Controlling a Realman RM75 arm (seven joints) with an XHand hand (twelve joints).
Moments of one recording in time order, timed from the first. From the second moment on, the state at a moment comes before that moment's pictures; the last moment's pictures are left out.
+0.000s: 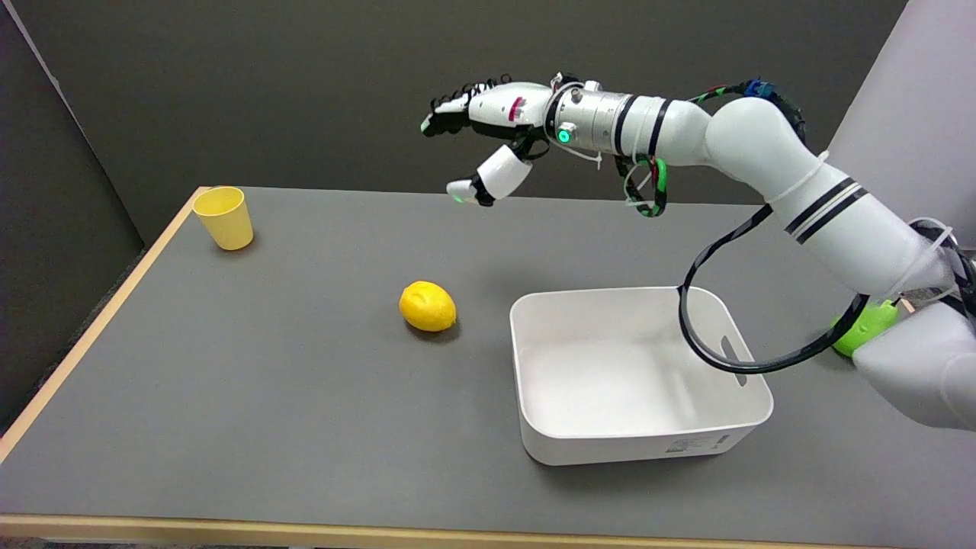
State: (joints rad) arm 0.92 -0.92 -2.17 1.27 1.51 -0.53 -0.52
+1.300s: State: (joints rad) arm 0.86 -1.10 -2.32 1.20 0.86 -0.54 -0.10
